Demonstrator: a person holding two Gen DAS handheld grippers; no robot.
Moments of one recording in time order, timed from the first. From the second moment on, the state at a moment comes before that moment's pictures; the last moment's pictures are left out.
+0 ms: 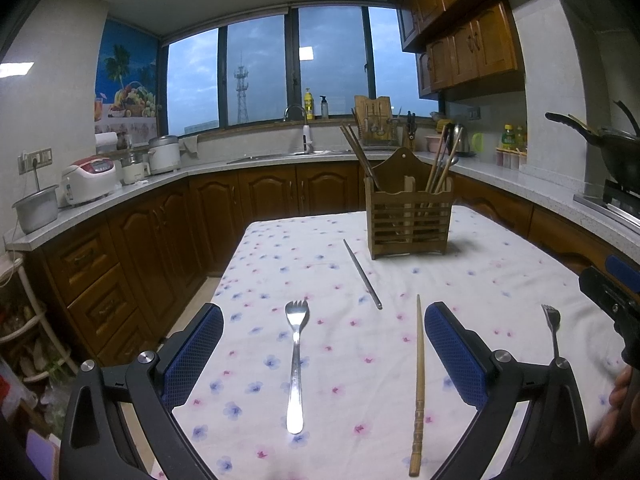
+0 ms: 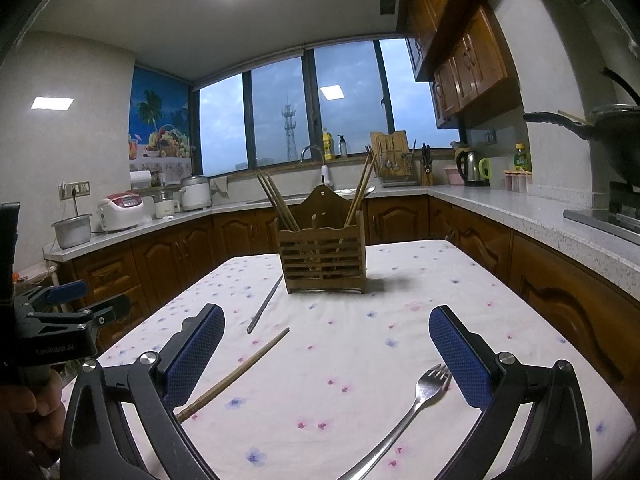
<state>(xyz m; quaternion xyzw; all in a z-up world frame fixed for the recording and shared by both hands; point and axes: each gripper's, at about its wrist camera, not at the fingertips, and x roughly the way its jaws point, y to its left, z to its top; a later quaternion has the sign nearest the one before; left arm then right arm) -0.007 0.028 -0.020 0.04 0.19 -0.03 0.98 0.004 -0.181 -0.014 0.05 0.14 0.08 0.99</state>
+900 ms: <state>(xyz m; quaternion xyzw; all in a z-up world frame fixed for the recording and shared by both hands) -0.004 0.026 -0.018 0.03 0.19 -0.04 0.98 0.005 -0.184 -0.012 0.05 0.14 0.08 0.99</state>
